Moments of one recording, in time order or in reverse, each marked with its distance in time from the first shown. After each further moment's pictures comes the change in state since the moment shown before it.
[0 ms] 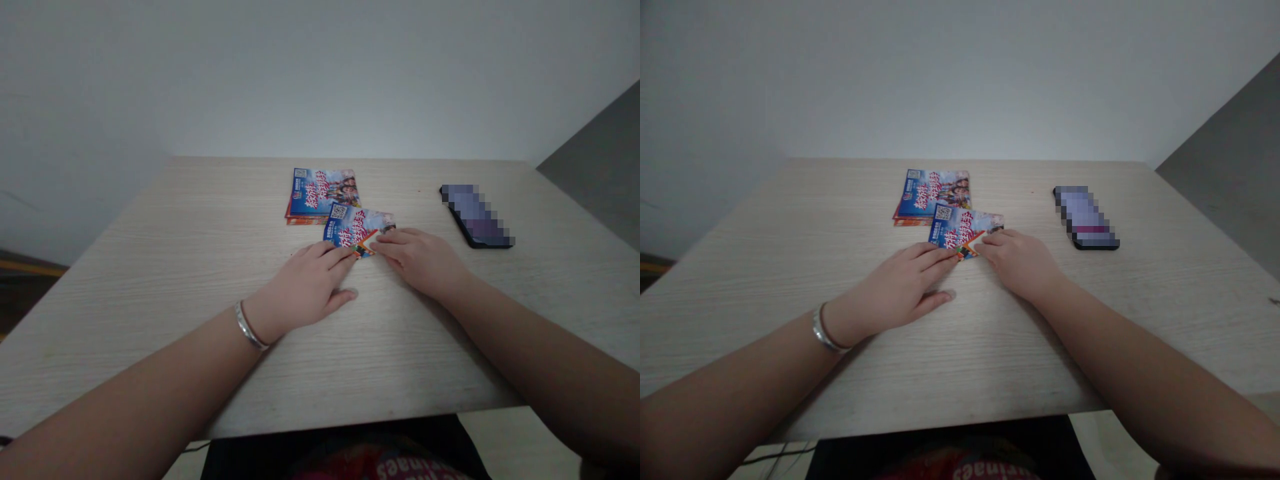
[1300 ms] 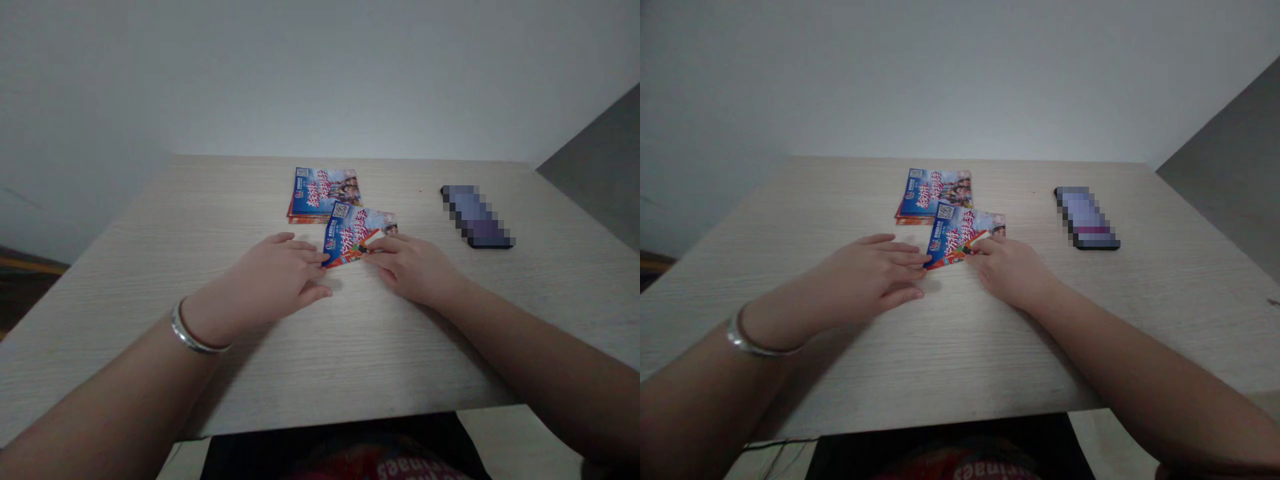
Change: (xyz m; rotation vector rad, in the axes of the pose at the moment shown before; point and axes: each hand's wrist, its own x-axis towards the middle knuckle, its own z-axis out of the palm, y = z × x) left_hand -0.007 -0.011 -0.038 0.134 -0.158 0.036; right_hand -0.007 -0.004 -0.005 0.001 -0.033 -0.094
